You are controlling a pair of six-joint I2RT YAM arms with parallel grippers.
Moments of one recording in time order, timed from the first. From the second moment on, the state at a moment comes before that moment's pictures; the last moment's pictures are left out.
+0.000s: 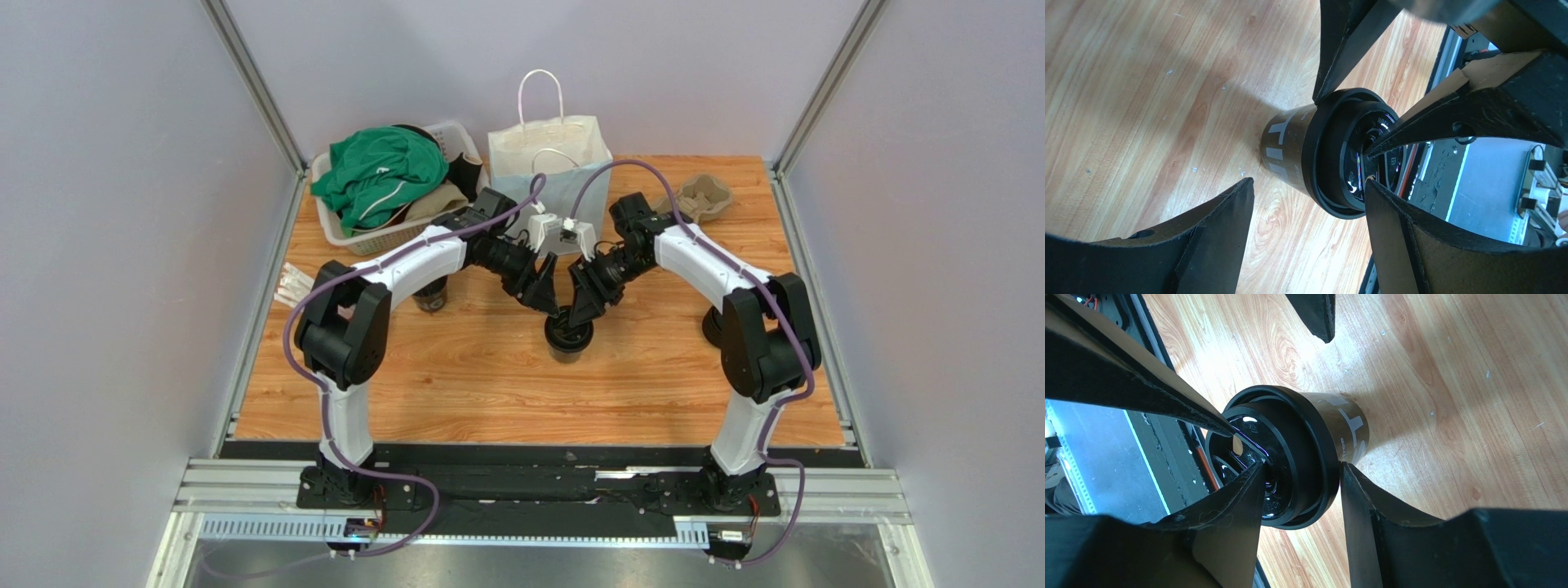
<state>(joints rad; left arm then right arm) -0.55 1.94 1.48 -0.55 0.83 0.08 0.37 1.84 1.39 -0.86 -0.77 -0.41</state>
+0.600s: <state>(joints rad) -0.57 1.84 1.27 -0.30 0.85 -0.06 0.38 1.82 1.34 -0.83 -0.78 -0.36</state>
